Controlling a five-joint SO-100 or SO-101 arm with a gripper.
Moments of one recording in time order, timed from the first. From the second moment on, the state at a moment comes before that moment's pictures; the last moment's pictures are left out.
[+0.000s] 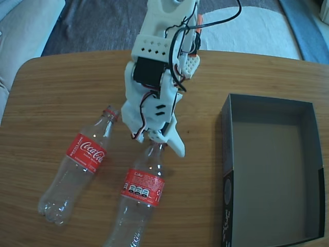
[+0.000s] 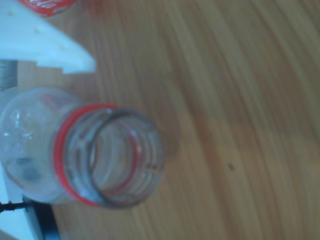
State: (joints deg) arm 12.3 99.0 122.1 50.4 -84.3
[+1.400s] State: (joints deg) arm 11.9 91.9 120.0 46.2 -84.6
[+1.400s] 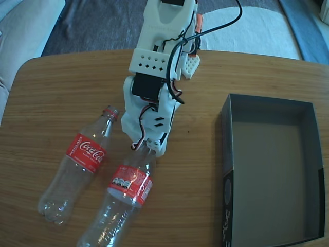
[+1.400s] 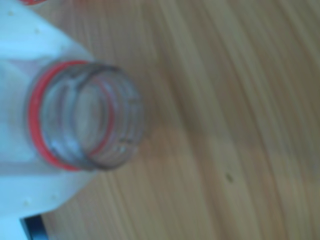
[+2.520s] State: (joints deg) arm -2.3 91.9 88.2 77.8 -66.6
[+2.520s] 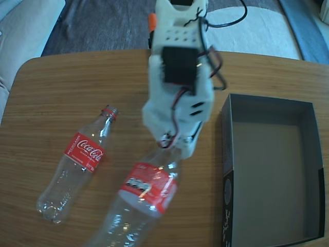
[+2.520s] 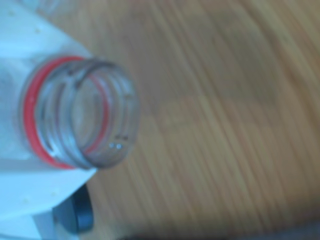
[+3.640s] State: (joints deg) arm -47.8 91.9 74.9 89.5 -45.4
